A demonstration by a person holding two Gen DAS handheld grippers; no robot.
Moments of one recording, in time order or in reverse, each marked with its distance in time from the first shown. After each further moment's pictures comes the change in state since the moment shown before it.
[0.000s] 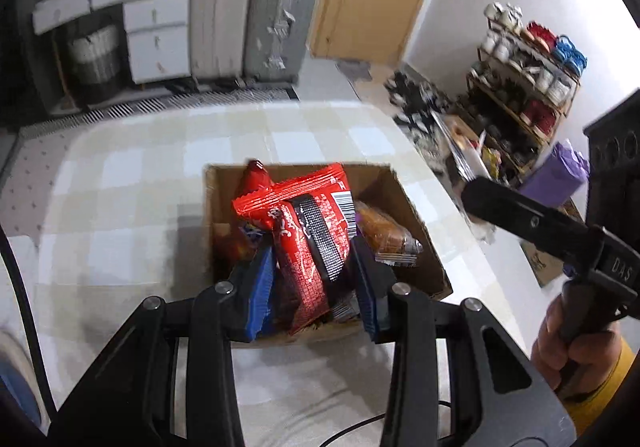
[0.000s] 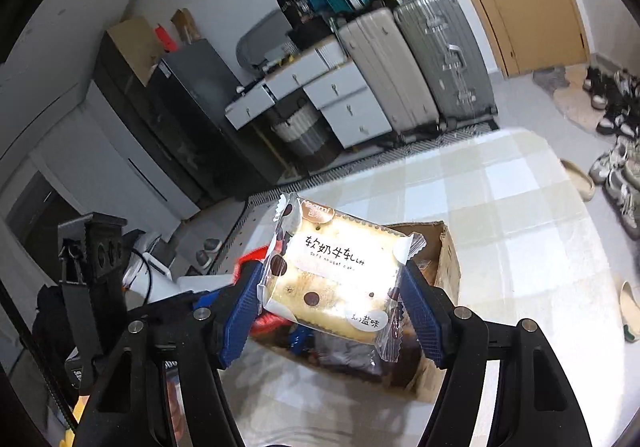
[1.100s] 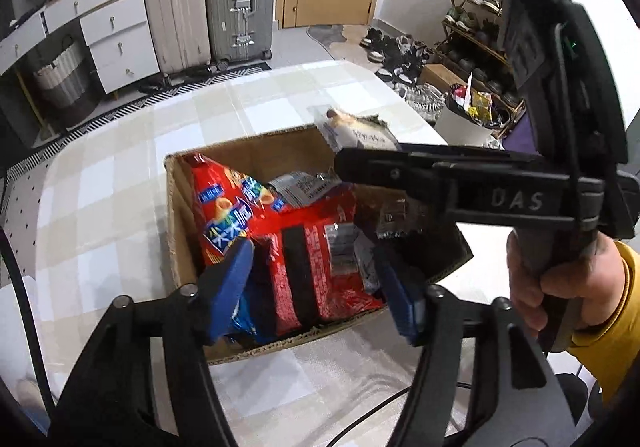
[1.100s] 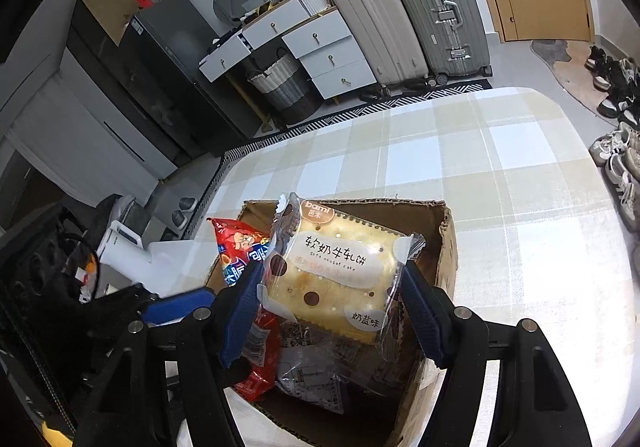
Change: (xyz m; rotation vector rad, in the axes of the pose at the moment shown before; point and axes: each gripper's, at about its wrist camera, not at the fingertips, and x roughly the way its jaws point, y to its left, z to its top) left arm 0.042 -0.019 -0.007 0.183 0.086 0.001; right arm 0.087 -0.024 0.006 -0.025 0.176 -0.069
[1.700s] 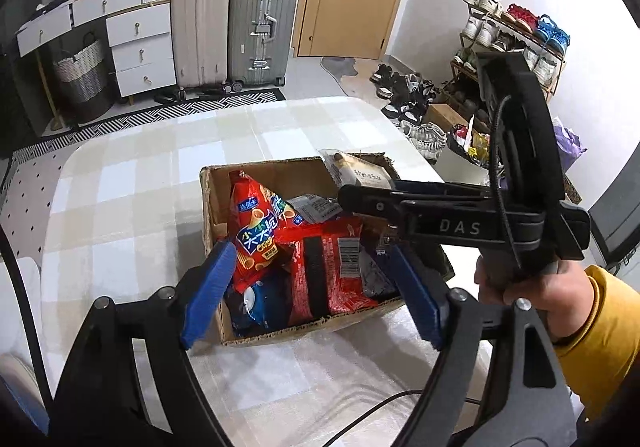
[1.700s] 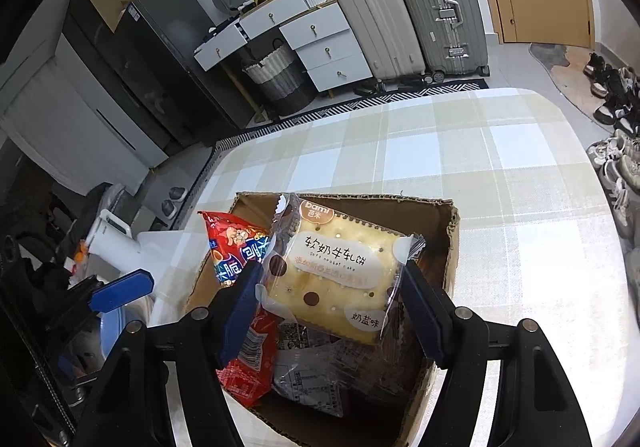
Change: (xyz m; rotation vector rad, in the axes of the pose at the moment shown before) left arm -0.058 0.012 -0.013 -0.096 -0.113 -0.002; right arm 0.008 0.010 0.000 -0.033 0.033 -0.046
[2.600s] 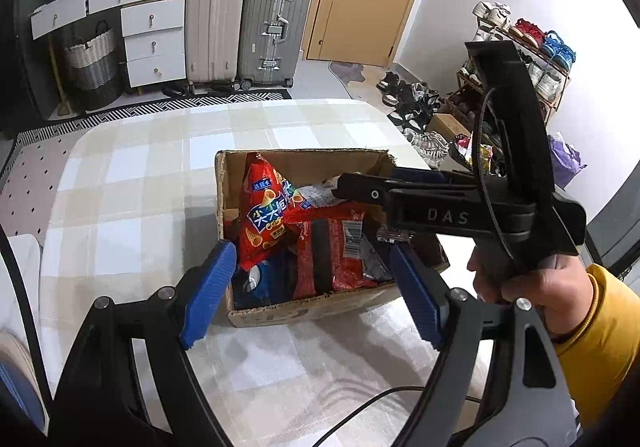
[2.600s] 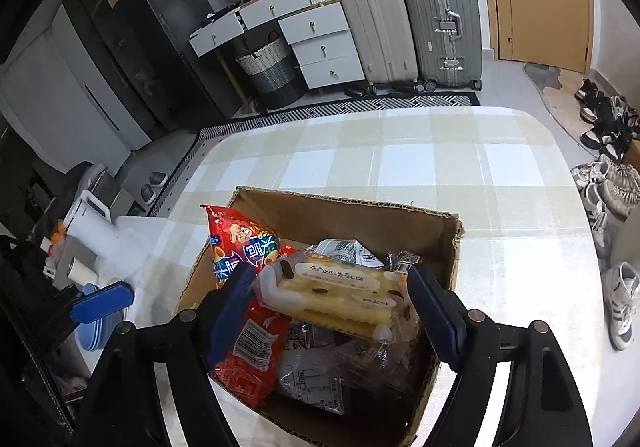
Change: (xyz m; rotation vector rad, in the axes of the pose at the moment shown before) left arm -0.024 0.002 -0.016 -0.056 -0.018 0.004; right arm -0.005 0.021 0.004 -0.079 -0.006 -0.097
